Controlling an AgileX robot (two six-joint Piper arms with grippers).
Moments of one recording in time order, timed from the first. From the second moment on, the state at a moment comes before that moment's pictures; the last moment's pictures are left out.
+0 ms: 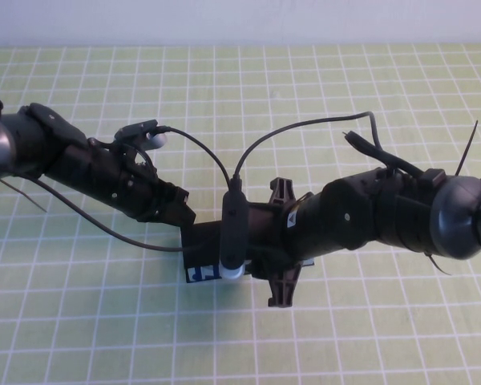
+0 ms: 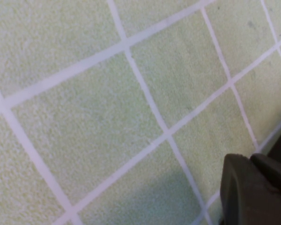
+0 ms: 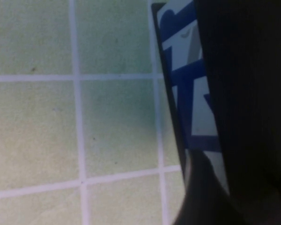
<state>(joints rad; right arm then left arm) 0.72 1.87 -1.20 0.31 0.36 -1.14 -0.19 2.06 -1.36 -0.92 0.90 0.86</state>
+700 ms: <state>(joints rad) 0.72 1.78 -1.20 0.28 0.31 -1.14 -0.19 2.06 -1.36 -0.92 0.90 0.87</state>
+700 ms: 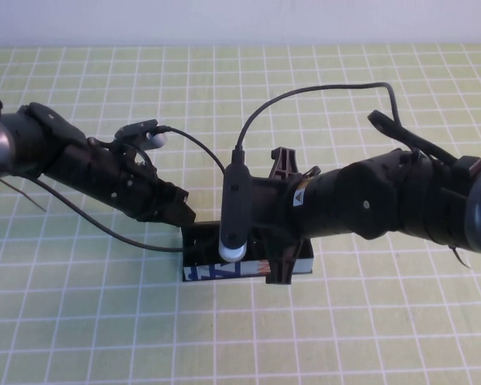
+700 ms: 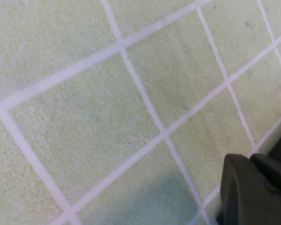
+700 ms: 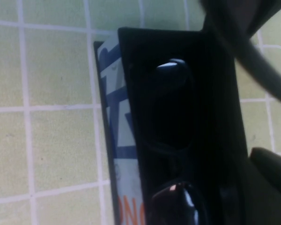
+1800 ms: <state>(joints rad) 0.72 1.78 -1.20 0.33 0.29 -1.14 -0.10 1.86 -0.94 -1.40 0.98 1.82</state>
